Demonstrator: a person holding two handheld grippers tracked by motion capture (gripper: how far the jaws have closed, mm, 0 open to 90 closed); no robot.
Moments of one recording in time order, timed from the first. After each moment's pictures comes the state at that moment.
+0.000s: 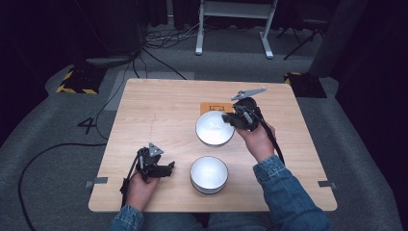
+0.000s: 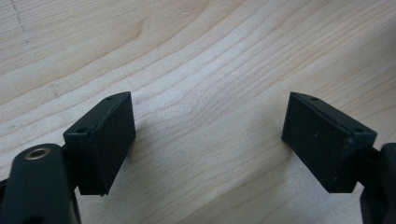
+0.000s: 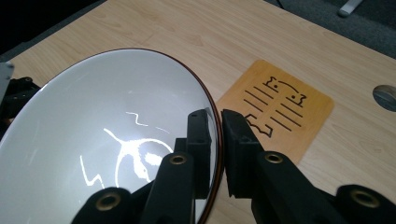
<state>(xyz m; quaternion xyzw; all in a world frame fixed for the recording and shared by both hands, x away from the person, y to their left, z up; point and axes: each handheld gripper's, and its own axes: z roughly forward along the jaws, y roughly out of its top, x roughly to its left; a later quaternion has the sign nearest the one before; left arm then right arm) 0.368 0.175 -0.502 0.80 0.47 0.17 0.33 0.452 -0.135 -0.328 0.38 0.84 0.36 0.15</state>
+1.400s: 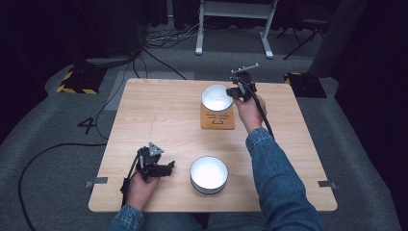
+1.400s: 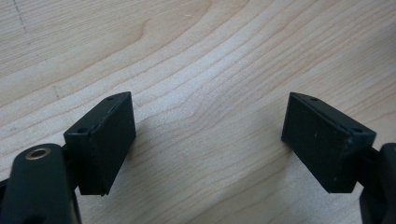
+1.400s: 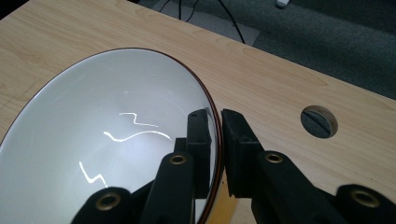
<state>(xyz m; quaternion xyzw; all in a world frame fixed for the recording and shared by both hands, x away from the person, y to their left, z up) 0.368 0.175 -0.502 0.80 0.47 0.17 0.33 0.579 -0.137 -0.355 0.46 0.80 0.33 0.20</state>
